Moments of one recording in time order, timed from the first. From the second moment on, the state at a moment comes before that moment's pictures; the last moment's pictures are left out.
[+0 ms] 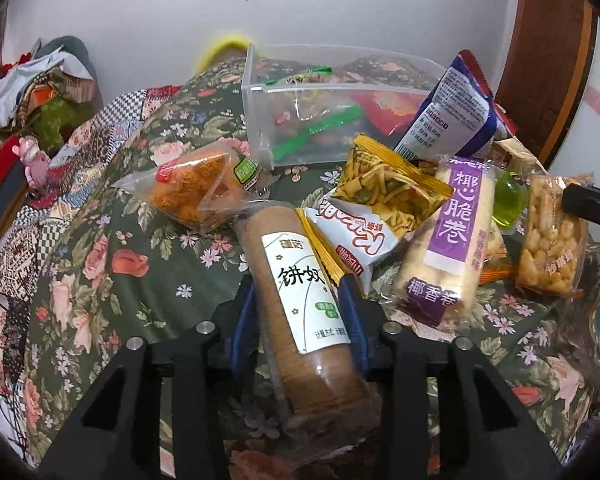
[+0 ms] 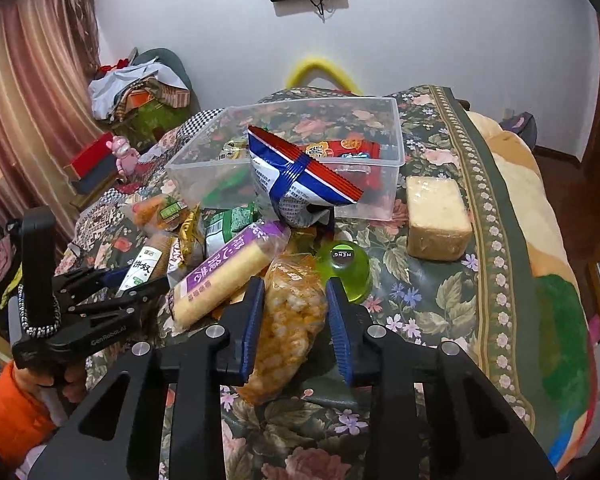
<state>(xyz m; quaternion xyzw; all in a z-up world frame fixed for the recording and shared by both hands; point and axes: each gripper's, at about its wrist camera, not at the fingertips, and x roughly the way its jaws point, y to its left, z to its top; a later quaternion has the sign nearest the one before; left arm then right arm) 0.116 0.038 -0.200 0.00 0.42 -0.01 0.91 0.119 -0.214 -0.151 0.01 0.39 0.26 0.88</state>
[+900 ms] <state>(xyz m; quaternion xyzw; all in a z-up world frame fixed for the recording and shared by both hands) 0.130 0.036 -0.087 -0.02 0.31 -0.03 0.95 0.142 -0.227 -0.079 0.02 0.29 0.25 0.92</state>
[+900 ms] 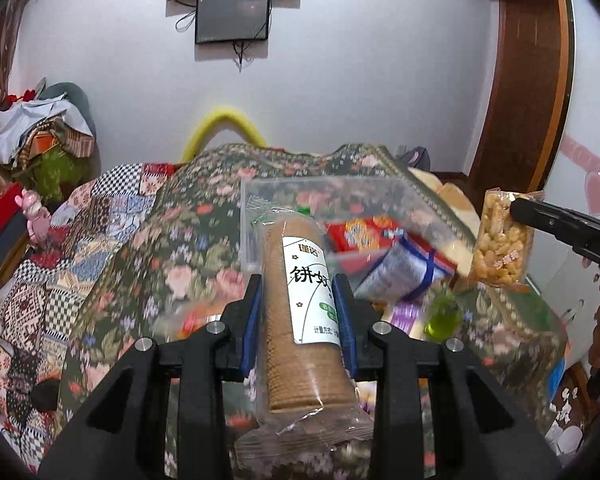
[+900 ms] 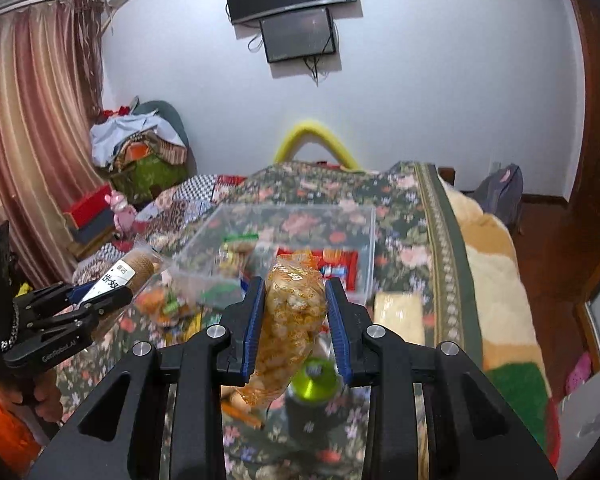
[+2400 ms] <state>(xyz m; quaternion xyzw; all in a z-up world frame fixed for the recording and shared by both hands) 0.307 -0.004 -0.133 0.01 0.39 -0.06 0.92 0.265 -0.177 -0.125 -0.02 0.37 0.27 0.89</state>
